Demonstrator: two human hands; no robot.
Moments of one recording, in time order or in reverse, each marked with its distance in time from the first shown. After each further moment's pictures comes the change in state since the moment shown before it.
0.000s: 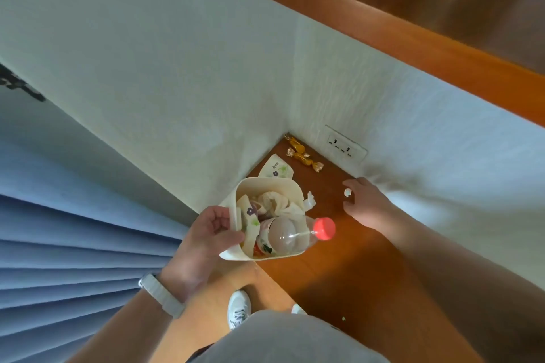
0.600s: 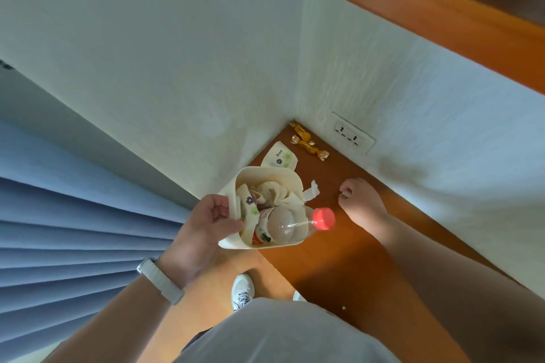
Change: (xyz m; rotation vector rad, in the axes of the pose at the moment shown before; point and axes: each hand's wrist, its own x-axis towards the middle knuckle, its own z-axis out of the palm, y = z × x) left_hand 0.001 0.000 0.003 0.107 0.073 -0.059; right_hand 0.007 -0.009 0.039 0.140 0.089 0.068
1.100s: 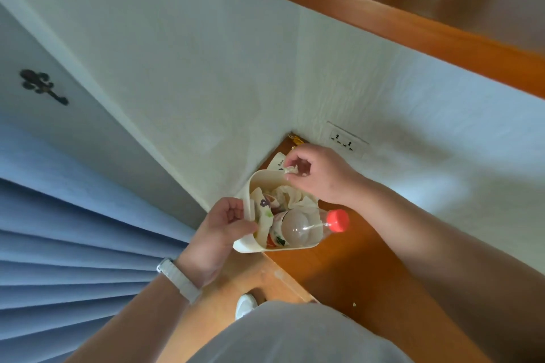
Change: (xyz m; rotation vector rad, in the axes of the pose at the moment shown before) left_hand -0.016 0.008 -0.011 -0.058 -0.128 0.102; right_hand -0.075 -0.167 -0.094 0.288 0.013 -0.600
